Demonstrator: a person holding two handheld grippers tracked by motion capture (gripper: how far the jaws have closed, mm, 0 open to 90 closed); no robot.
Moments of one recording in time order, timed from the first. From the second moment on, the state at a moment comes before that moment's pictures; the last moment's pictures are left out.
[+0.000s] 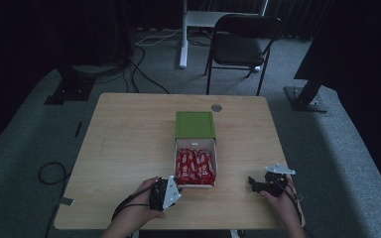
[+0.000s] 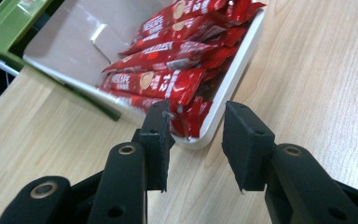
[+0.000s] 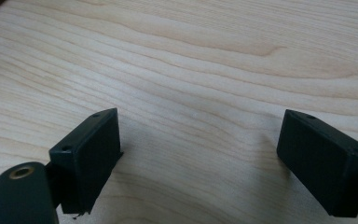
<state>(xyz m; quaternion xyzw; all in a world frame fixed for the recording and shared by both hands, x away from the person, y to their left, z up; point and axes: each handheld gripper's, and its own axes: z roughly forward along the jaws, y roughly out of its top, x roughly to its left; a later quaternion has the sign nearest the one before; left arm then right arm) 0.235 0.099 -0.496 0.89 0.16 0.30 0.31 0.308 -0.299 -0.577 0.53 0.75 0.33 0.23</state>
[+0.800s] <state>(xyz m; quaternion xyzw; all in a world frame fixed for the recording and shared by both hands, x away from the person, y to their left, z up) 0.259 0.169 -0.528 0.84 0.31 0.25 0.36 0.308 -0.299 -0.577 0.53 0.75 0.33 0.23</state>
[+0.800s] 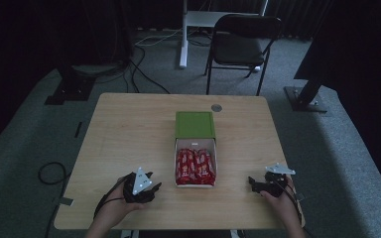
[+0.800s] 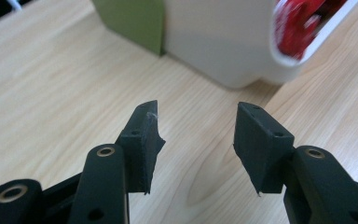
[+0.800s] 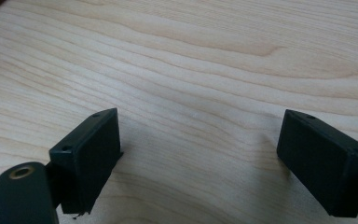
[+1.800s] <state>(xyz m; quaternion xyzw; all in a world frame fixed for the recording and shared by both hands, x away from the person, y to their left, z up) 0.277 0.236 -0.539 0.76 0.46 0.24 0.38 0.308 -0.299 -0.577 0.53 0.75 0.33 0.23</state>
